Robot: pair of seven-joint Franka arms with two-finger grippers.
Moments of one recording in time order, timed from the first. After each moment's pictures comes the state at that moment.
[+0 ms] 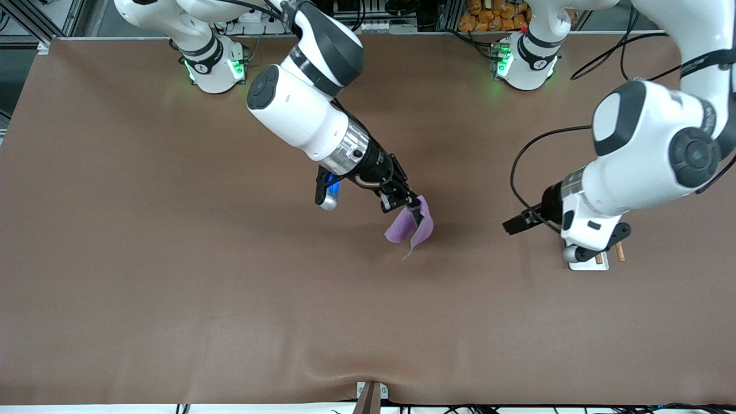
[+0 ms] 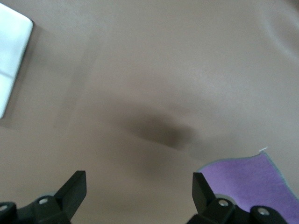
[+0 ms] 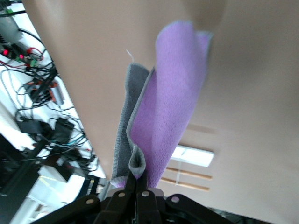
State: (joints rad) left arm -0.14 0.37 -0.15 -1.46 -0.17 1.79 -0.73; right arm 0.70 0.56 0.04 -1.29 0.54 2.48 1.91
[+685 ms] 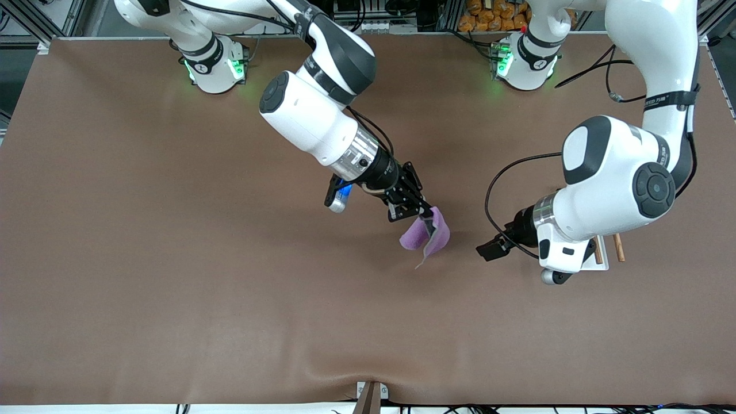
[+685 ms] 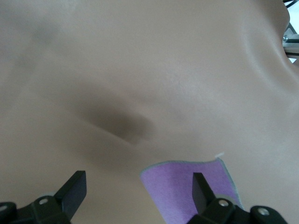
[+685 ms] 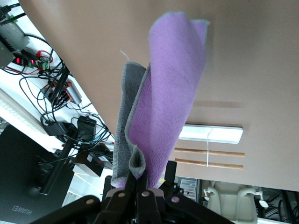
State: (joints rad) left arm -0.17 0.49 -0.15 -1.41 -0.28 1.92 -0.86; right arm 0.72 0.64 0.04 -1.22 0.57 2.58 2.05
